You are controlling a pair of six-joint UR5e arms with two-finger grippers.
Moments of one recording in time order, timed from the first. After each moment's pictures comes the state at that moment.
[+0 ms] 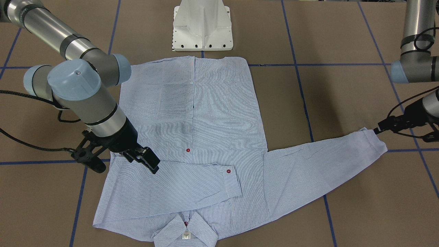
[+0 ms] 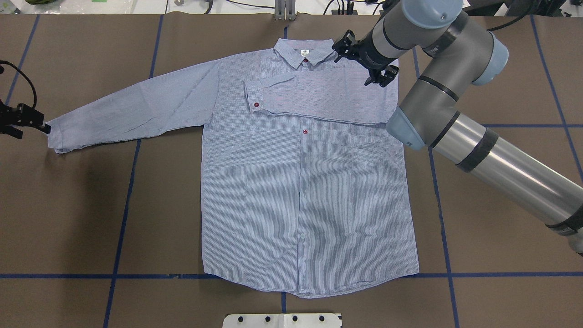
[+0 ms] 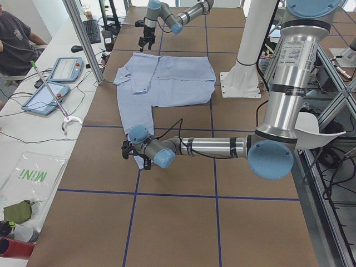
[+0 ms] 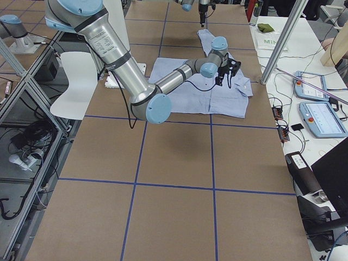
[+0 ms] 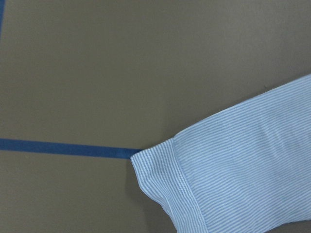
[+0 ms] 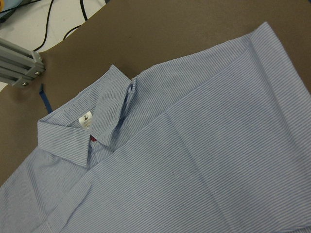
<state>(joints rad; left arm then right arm) -1.16 -1.73 -1.30 -2.22 -2.42 -0.75 0.87 -0.89 1.42 -1.13 2.00 1.62</state>
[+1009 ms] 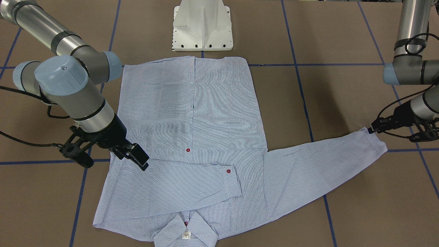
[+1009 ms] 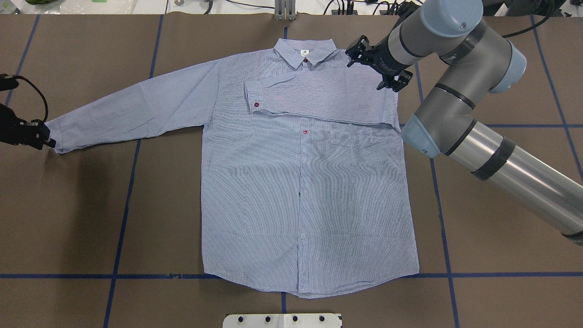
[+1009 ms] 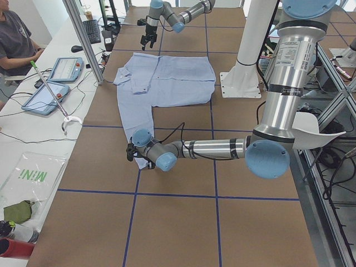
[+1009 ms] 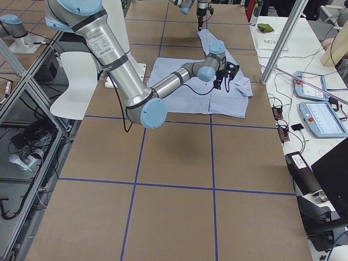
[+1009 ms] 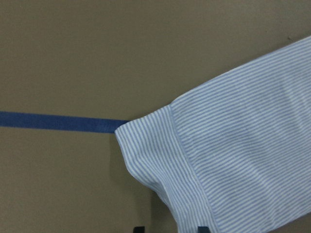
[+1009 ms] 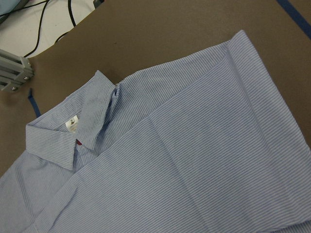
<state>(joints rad) -1.13 -1.73 -1.26 -2.27 -2.42 -0.76 0.87 -0.94 1.47 -1.13 1.99 1.62</state>
